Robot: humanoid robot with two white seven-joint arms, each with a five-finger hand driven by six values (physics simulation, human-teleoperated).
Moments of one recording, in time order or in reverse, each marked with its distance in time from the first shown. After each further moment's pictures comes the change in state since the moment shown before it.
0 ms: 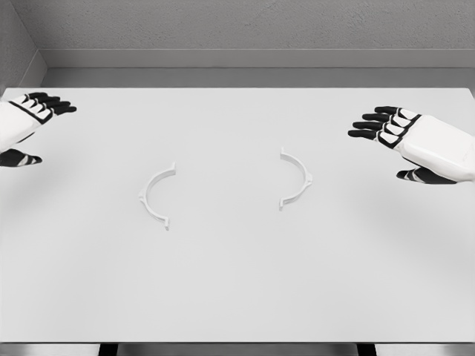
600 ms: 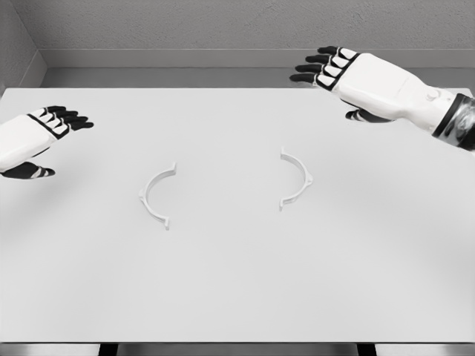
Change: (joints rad) left arm 0.044 0.021 -0.014 -0.090 0.001 0.000 -0.008; right arm -0.449 0.342 0.147 0.174 0.192 0.001 0.192
